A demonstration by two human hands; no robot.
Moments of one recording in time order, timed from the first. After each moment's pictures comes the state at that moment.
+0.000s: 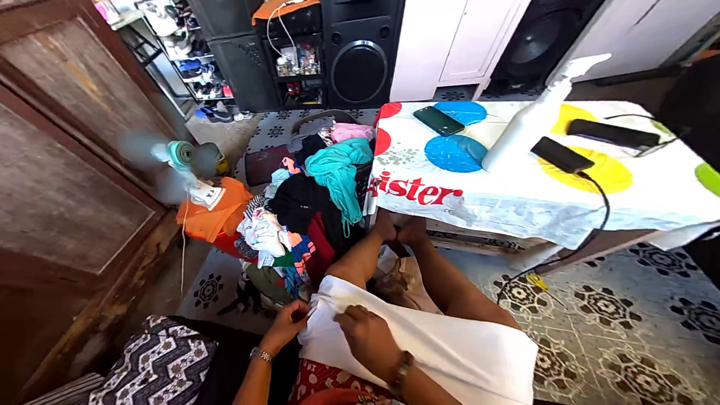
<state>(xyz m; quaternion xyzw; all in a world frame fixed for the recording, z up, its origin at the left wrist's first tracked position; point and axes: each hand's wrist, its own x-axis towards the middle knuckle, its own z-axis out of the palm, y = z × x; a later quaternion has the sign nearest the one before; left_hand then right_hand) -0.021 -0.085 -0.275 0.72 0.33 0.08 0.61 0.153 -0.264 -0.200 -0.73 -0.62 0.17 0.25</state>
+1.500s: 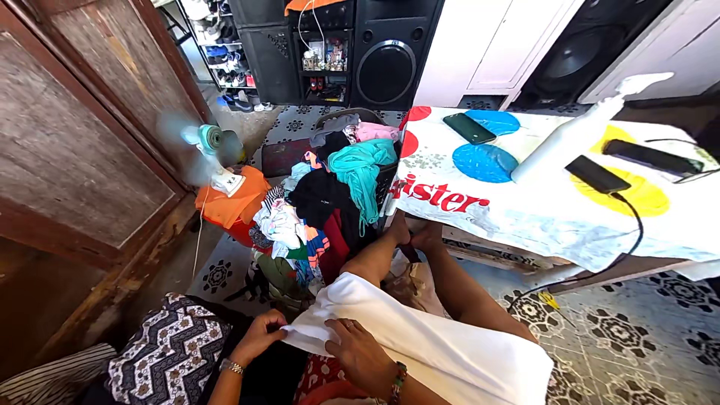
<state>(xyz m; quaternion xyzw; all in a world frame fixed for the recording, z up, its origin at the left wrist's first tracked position) -0.120 -0.068 -0.272 0.75 0.32 0.12 0.57 0.110 -0.256 -0.205 -0.59 -0.77 0.14 0.18</state>
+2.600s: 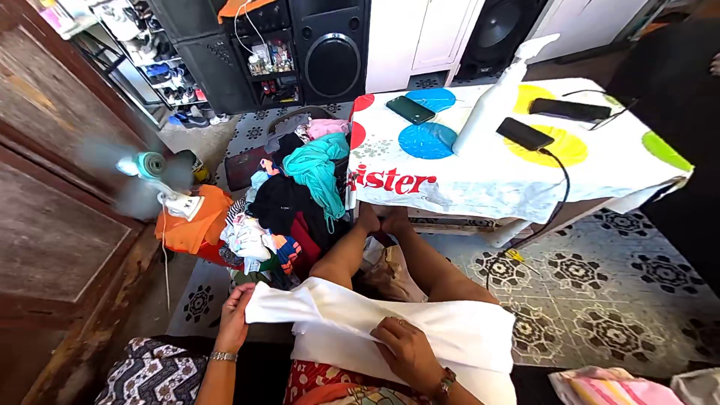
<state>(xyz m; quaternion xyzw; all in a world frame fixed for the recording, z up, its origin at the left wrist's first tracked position) -0.041 -0.041 -0.241 0.57 0.38 0.34 0.65 0.190 -0.351 -0.253 -0.71 -0.61 -0.04 0.34</state>
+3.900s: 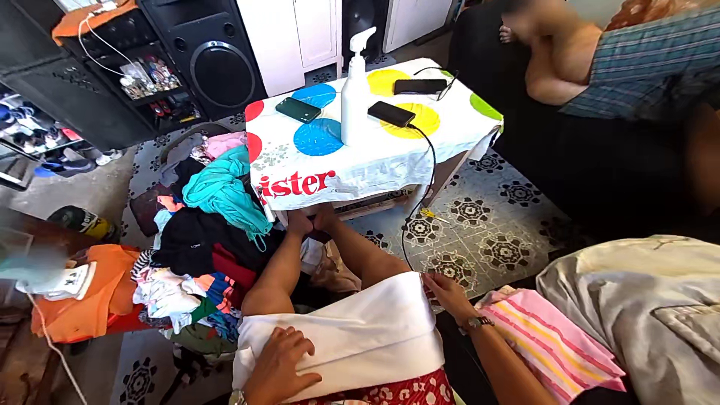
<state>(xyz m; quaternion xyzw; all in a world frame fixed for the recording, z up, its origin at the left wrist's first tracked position) 0.086 -0.168 -0.226 0.97 -0.09 0.01 0.23 0.341 -0.508 -0.279 -0.82 0.03 0.29 0.50</state>
